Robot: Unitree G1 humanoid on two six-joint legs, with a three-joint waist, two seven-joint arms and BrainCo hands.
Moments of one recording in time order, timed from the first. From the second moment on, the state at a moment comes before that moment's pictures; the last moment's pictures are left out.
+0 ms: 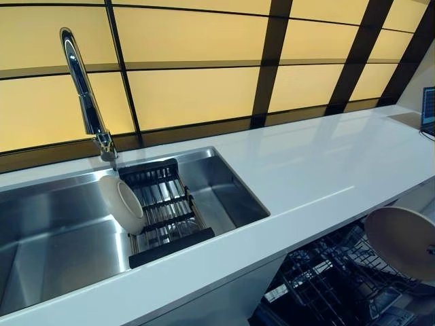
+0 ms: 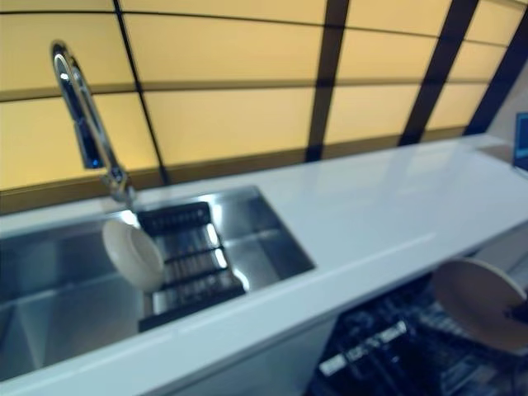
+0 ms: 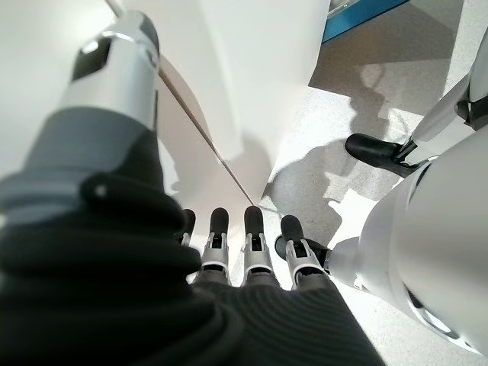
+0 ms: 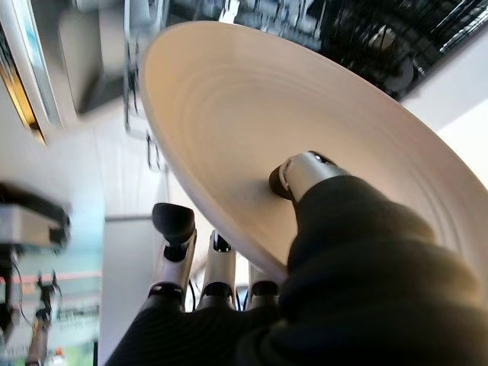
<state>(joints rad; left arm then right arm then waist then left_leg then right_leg) 0.09 0.26 0.08 1.16 -0.80 0.18 -0.17 0.13 -1.06 -0.22 0.44 -0.16 0.15 0.22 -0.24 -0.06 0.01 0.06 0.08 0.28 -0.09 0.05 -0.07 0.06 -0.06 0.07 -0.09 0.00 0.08</state>
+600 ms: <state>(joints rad) 0.09 0.25 0.08 1.15 -0.79 0.17 -0.17 0.13 -0.88 -0.14 0.45 -0.21 0.17 0.15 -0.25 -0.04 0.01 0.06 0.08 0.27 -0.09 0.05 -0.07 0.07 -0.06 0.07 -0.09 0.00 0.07</state>
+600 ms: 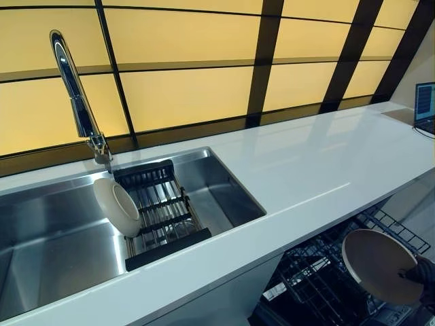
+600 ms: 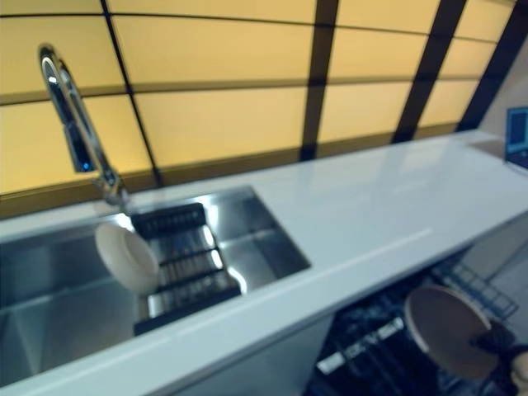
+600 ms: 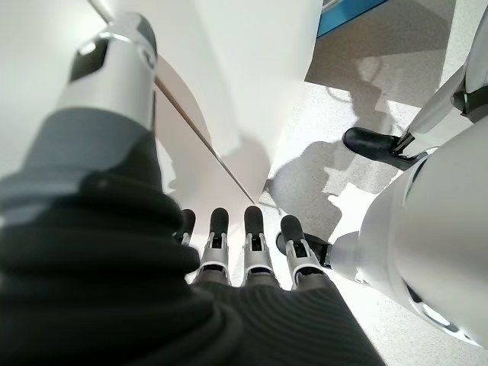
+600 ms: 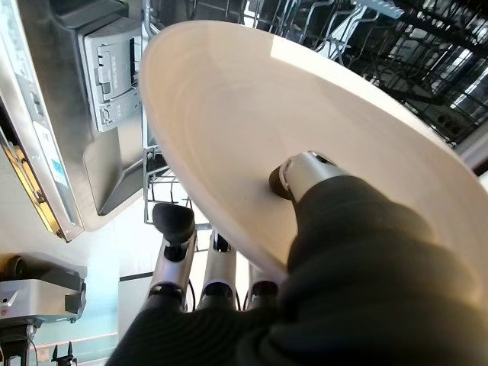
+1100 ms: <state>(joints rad) 0.09 0.24 0.06 1.12 -0.79 0.16 -0.17 0.07 -0.74 0.04 0.49 -0.20 0.25 0.02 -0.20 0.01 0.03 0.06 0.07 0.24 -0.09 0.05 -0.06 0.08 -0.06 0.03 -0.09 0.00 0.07</state>
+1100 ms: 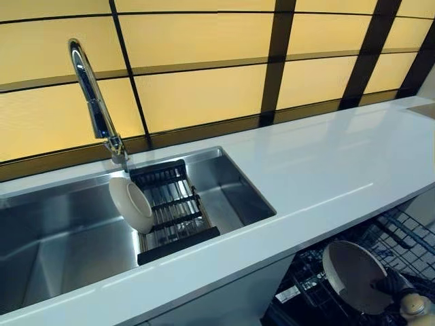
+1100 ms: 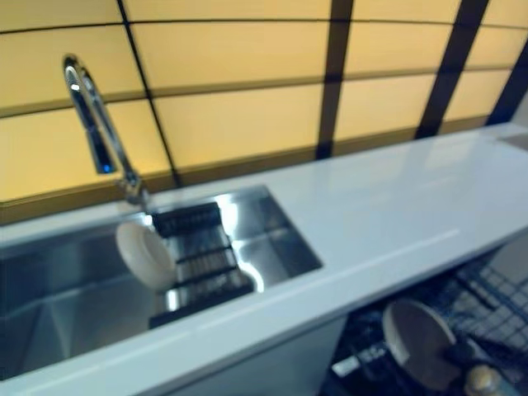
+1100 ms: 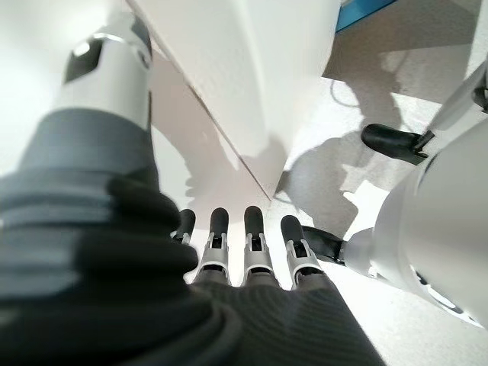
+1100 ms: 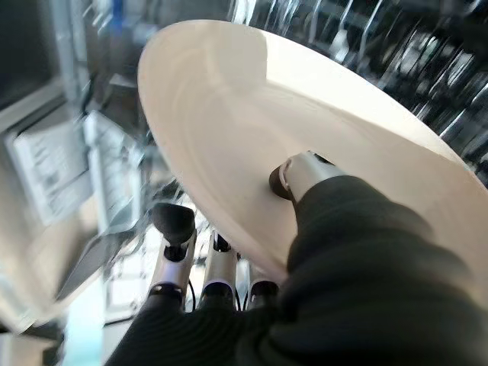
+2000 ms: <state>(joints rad) 0.07 0.25 0.00 1.11 -0.79 0.16 -0.20 -0.12 -0.60 0.21 0.91 -0.21 0.25 -0.16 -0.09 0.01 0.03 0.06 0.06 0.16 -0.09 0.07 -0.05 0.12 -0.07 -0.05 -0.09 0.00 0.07</state>
